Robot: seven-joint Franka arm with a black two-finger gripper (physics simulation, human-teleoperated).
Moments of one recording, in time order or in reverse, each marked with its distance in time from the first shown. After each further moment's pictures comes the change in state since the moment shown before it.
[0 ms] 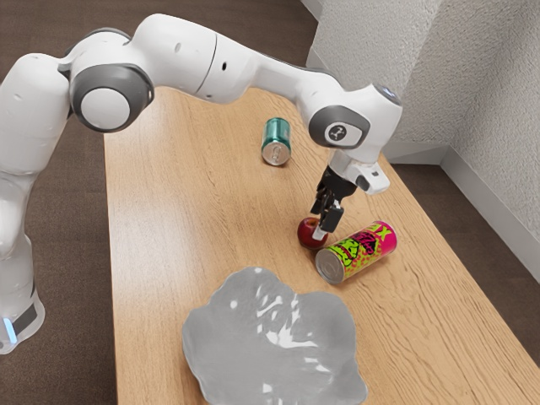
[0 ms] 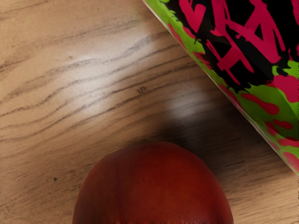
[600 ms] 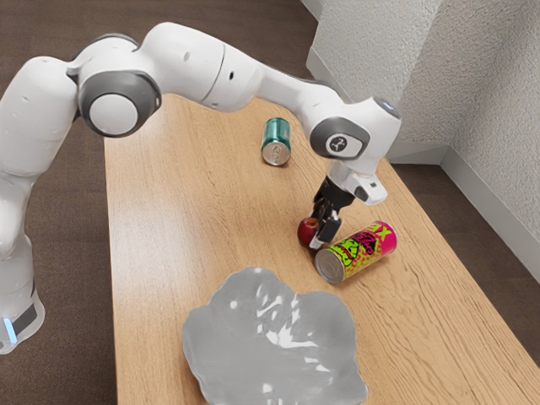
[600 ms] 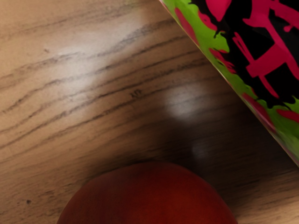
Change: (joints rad) arm 0.000 0.043 0.004 0.000 -0.021 0.007 -0.004
